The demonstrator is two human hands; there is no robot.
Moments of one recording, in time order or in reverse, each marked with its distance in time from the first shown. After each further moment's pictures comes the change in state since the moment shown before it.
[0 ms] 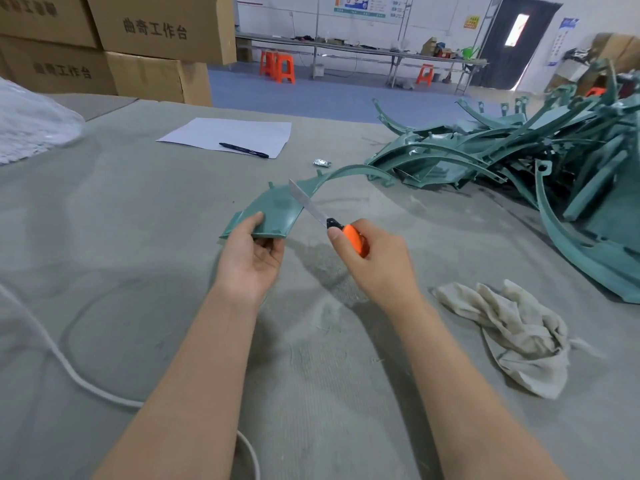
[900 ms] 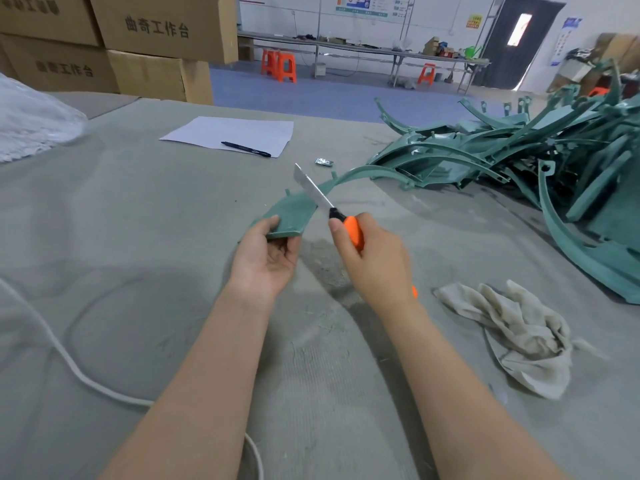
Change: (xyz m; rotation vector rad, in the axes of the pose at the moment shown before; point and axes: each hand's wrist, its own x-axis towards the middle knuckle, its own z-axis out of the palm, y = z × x) left_hand -0.004 -0.008 0.005 -0.011 -0.050 -0.113; right_hand -0.001 -0.012 0.008 -0.135 0.098 -0.034
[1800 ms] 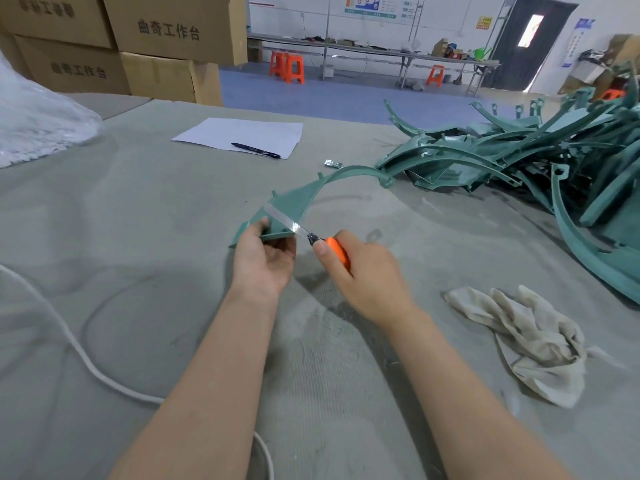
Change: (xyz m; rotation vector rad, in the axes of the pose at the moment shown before) left_hand 0.005 0.007 -0.006 -0.190 0.062 0.112; right_hand -0.010 -0.013 -0.001 -0.010 -0.207 -0.210
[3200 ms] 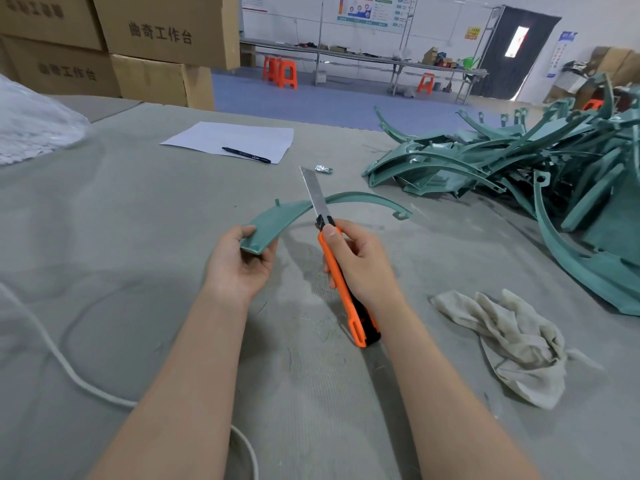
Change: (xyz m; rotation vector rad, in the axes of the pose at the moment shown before) left_hand -0.001 0.016 -0.005 0.195 0.050 -0.100; right_hand 0.011 0.000 -0.004 0.868 0.007 0.305
